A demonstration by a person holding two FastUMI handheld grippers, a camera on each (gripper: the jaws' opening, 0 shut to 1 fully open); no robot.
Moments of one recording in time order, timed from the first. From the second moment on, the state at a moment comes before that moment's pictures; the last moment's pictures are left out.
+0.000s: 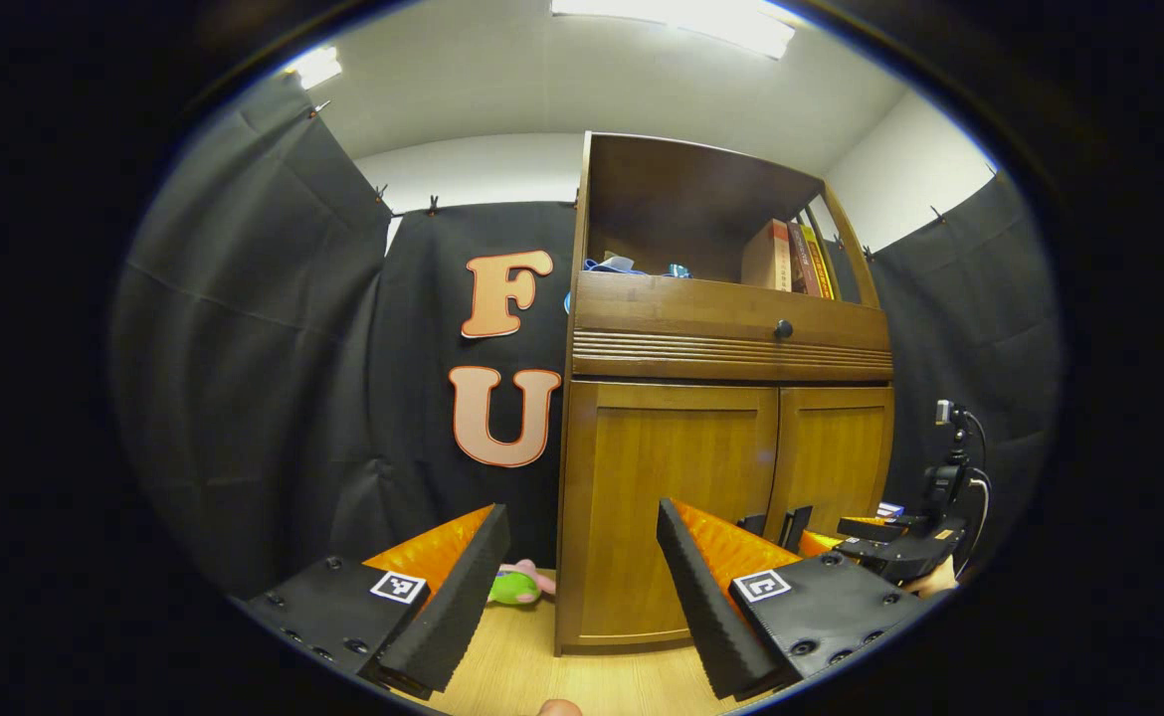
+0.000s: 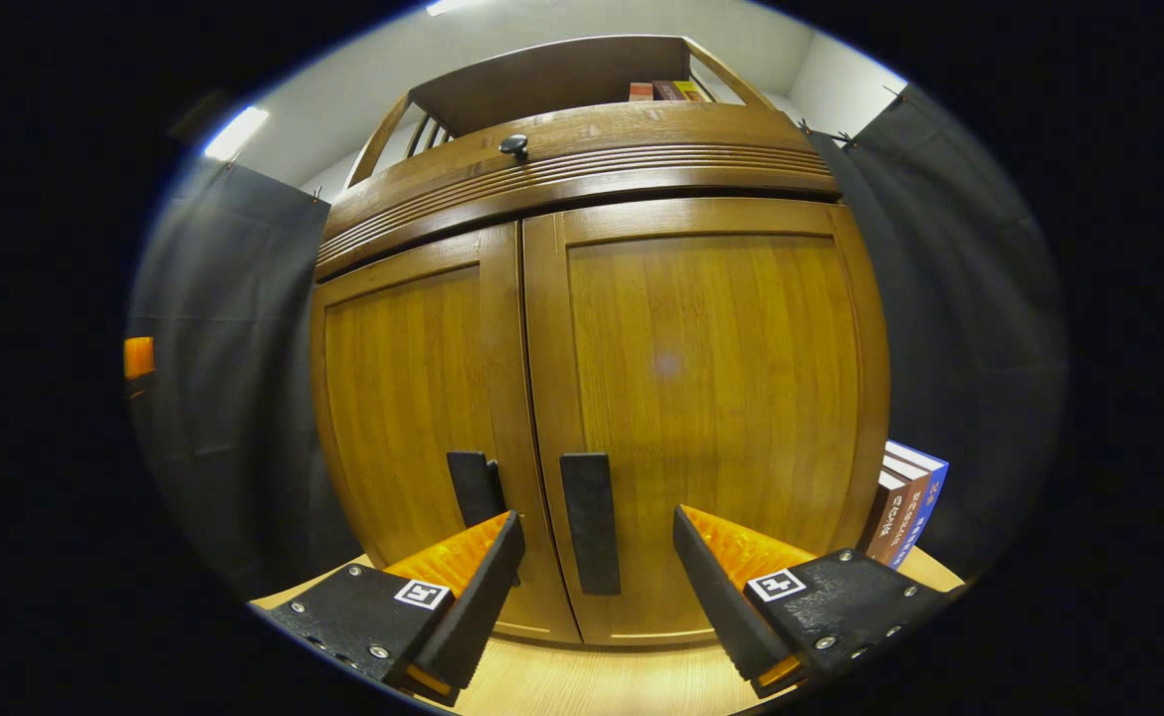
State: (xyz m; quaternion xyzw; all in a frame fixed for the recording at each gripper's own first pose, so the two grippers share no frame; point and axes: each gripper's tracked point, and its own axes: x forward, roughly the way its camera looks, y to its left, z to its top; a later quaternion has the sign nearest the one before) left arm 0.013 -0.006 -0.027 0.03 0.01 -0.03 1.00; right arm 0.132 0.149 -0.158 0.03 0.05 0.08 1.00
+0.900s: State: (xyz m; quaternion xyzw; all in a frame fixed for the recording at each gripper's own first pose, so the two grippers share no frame) left arm 0.033 0.024 -0.050 0.03 0.03 -0.01 1.00; right arm 0.184 0.158 -0.204 0.01 0.08 0.06 1.00
